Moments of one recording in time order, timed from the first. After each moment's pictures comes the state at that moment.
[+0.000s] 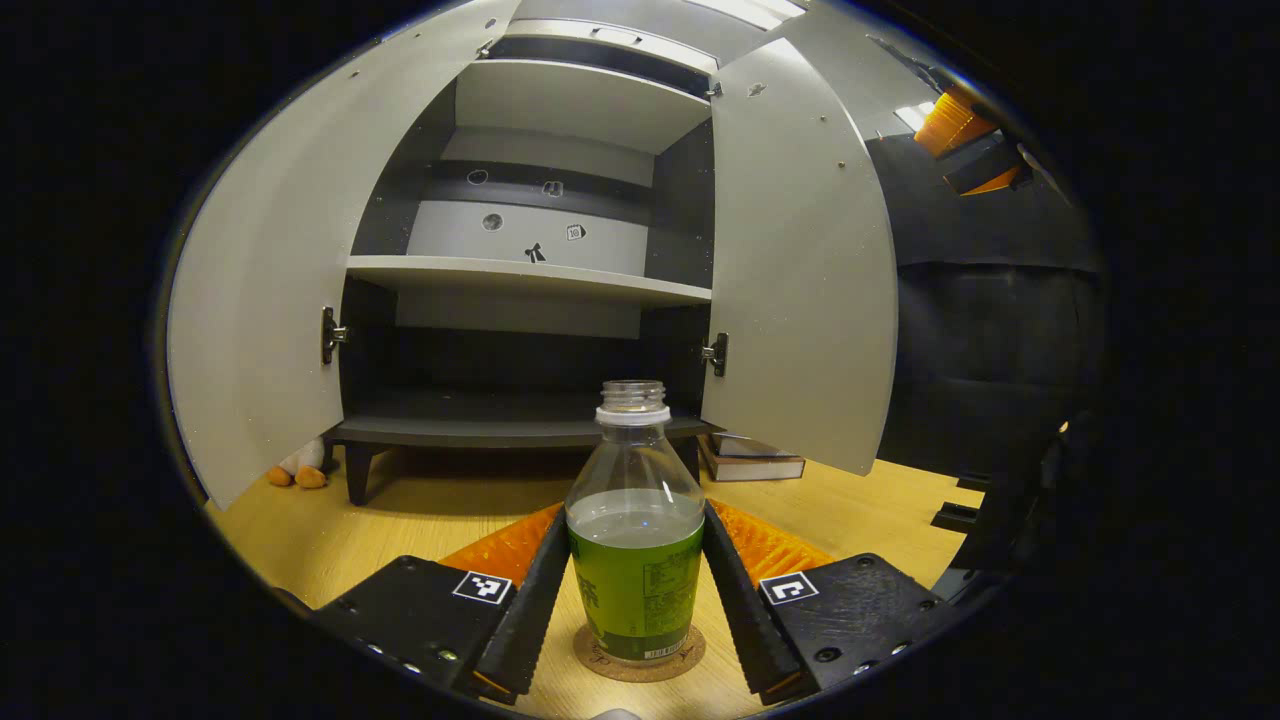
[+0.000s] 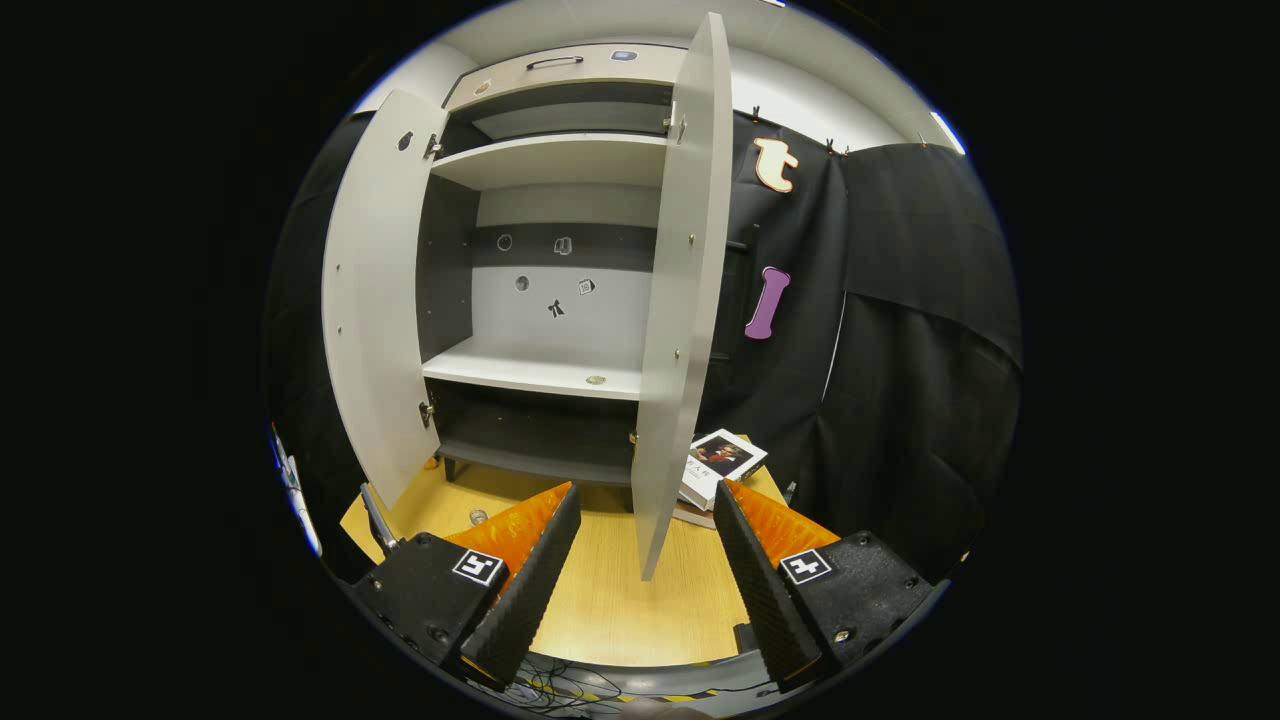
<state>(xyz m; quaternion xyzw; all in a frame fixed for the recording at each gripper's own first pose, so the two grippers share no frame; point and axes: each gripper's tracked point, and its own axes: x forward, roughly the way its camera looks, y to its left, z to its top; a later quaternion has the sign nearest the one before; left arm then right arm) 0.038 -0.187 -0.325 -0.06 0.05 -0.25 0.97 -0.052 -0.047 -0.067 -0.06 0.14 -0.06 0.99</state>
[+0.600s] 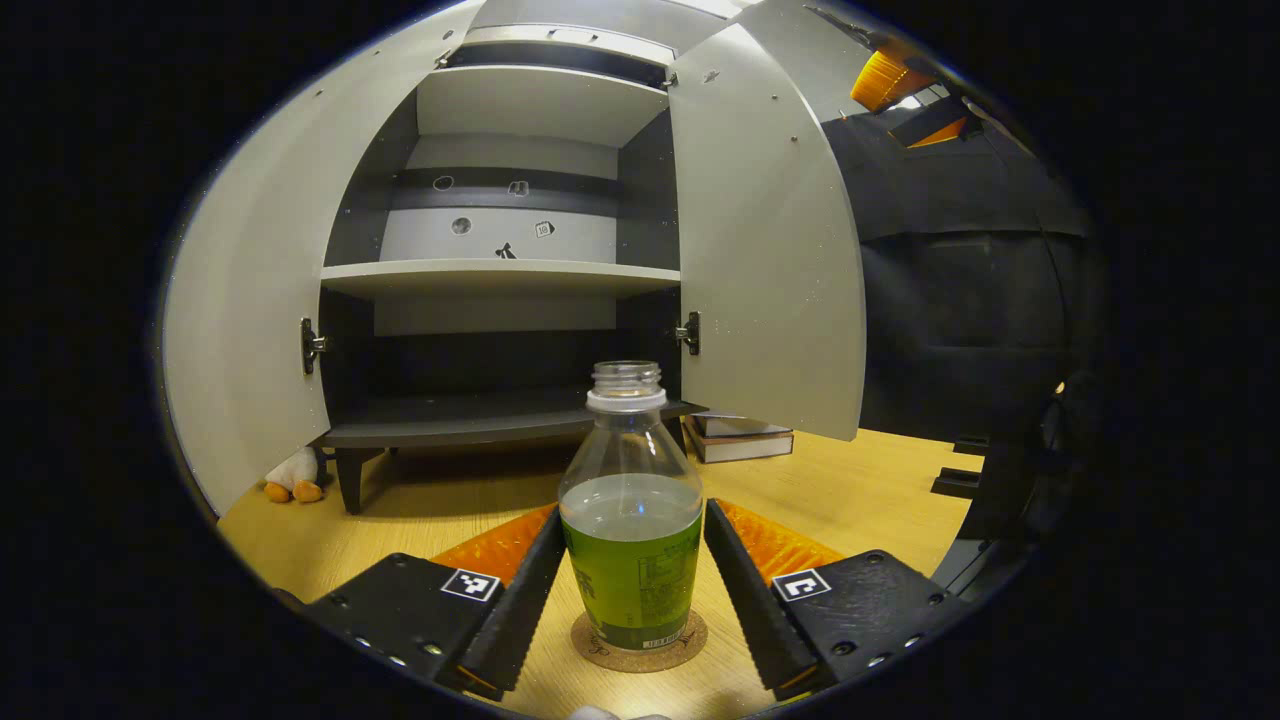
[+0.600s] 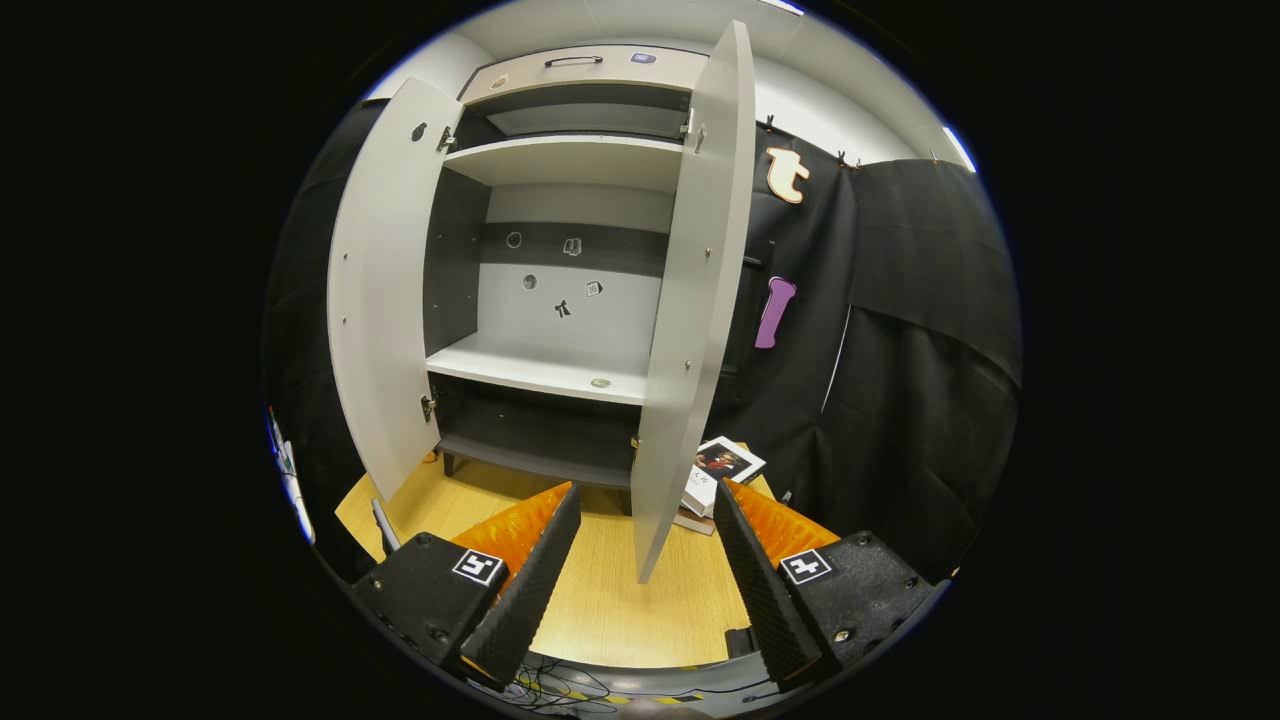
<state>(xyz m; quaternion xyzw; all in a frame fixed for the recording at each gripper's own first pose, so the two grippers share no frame) 0.023 -0.192 -0.326 -0.01 0.04 -0.27 0.96 -0.053 -0.041 -0.060 -0.08 0.14 -0.05 0.99</state>
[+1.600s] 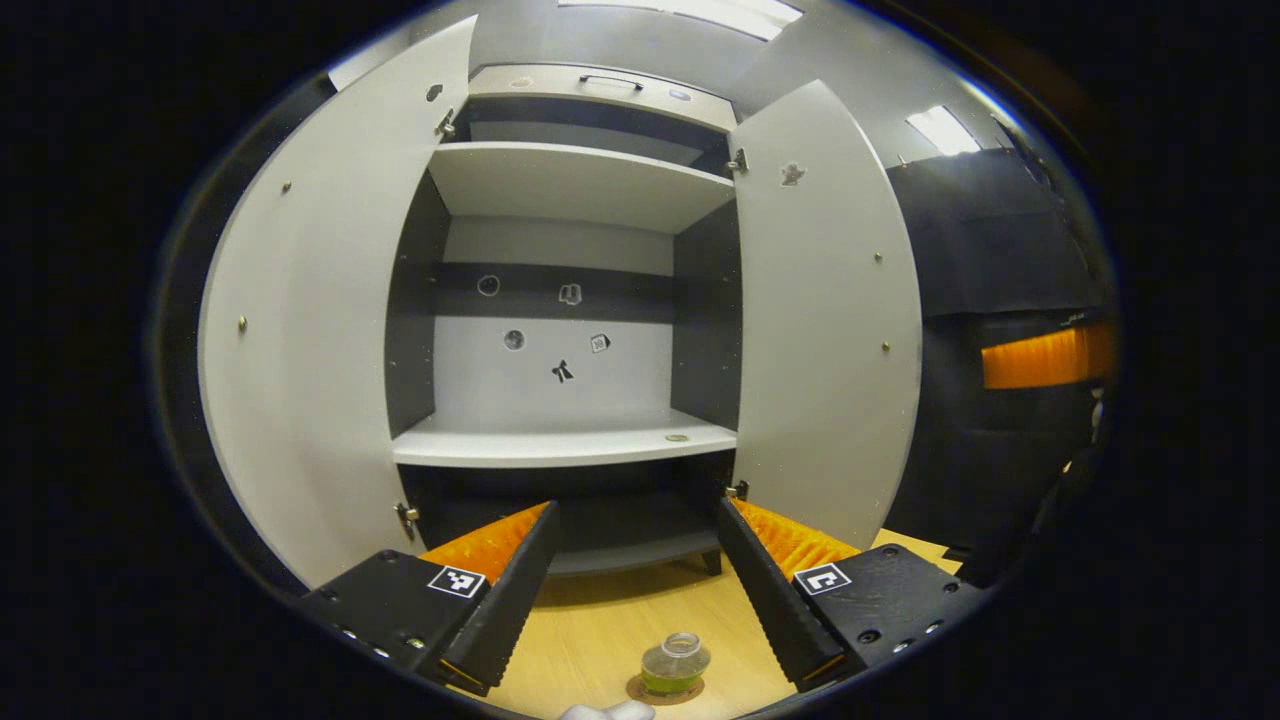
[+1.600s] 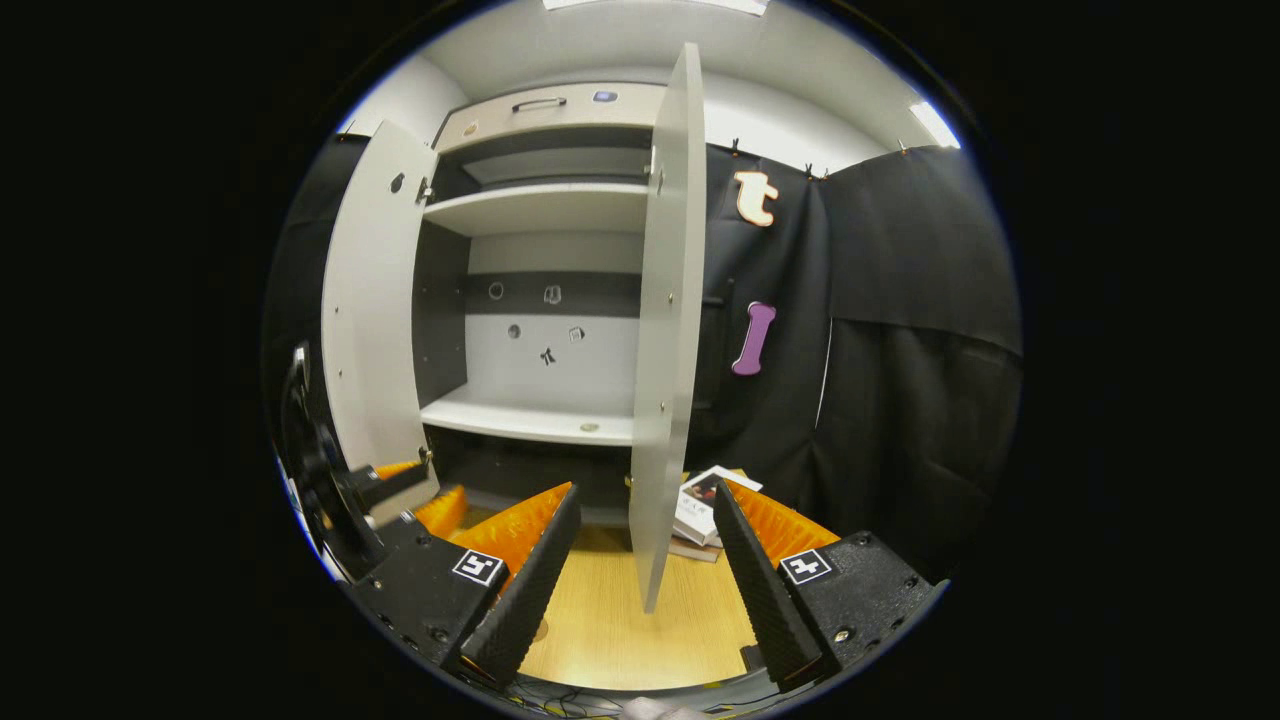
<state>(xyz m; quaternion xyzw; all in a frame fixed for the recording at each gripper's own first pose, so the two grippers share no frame) 0.052 -0.110 -0.082 -0.04 0.01 -0.17 0.98 -0.056 -0.050 -0.023 -0.03 0.05 -0.07 1.00</state>
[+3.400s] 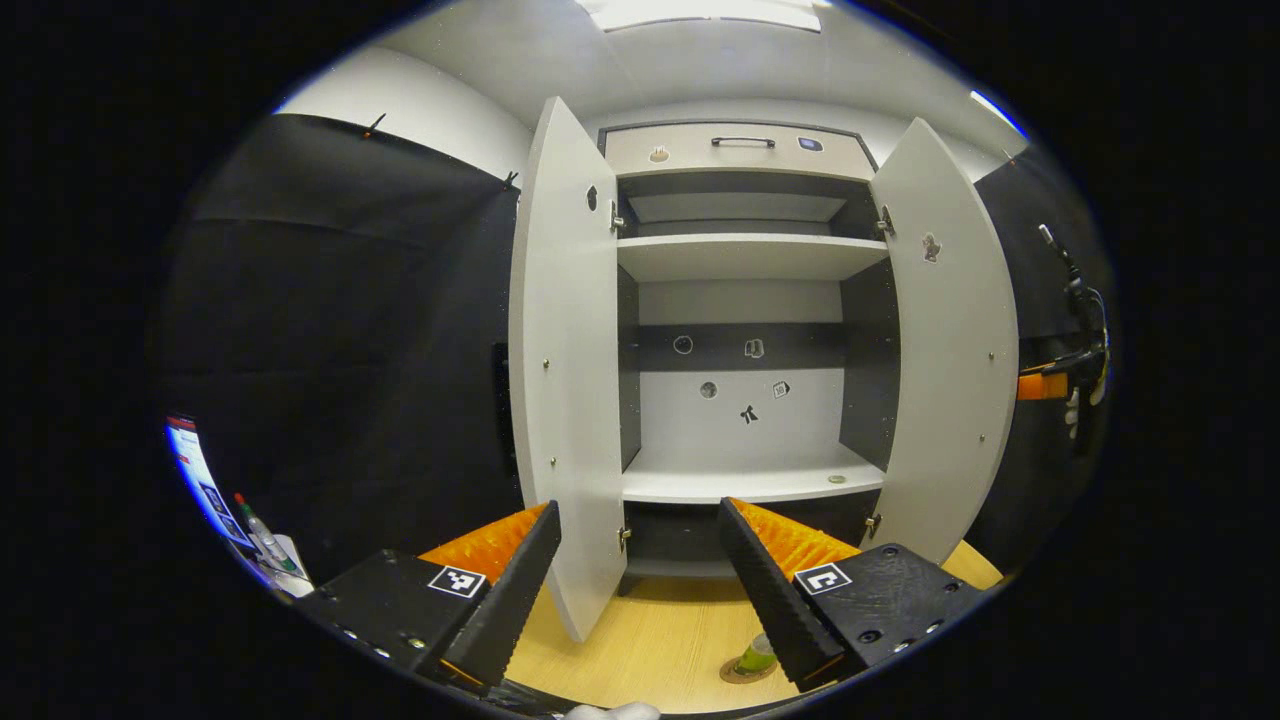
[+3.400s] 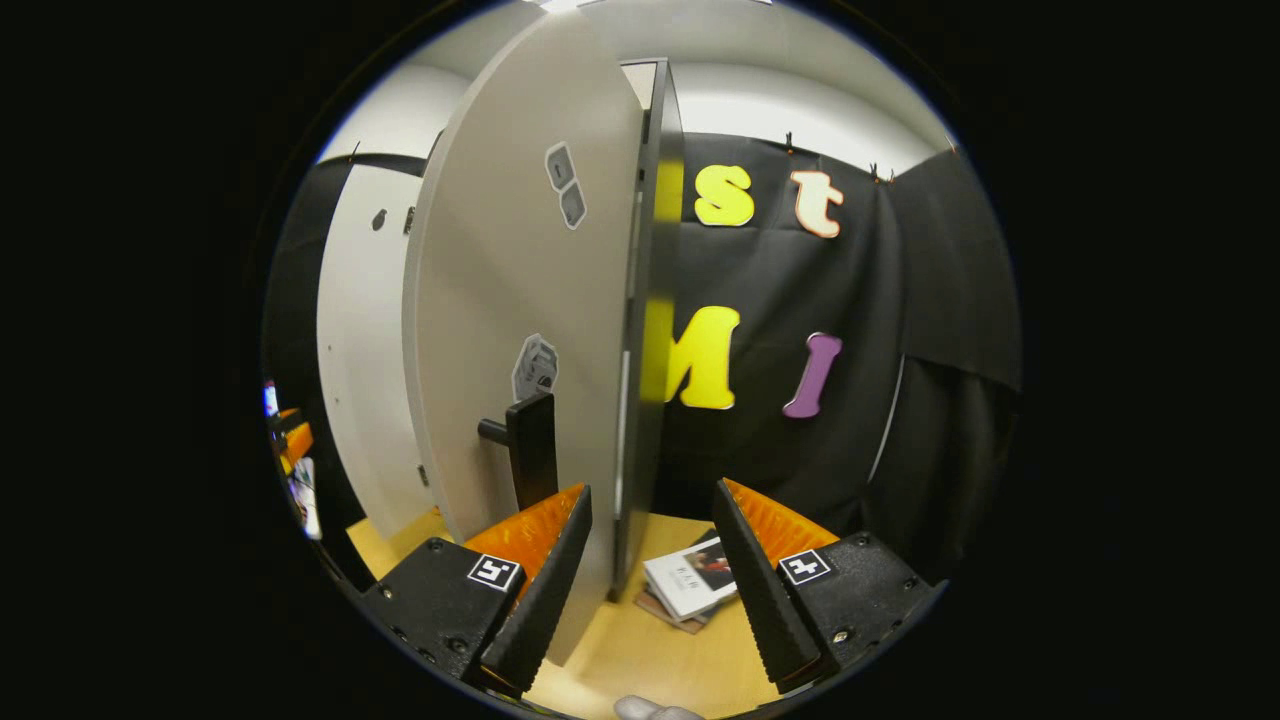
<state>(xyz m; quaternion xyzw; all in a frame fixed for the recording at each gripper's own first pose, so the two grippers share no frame) -0.051 -0.001 0.002 -0.03 0.03 0.09 1.00 0.077 -0.140 0.053 -0.03 0.08 0.10 0.99</state>
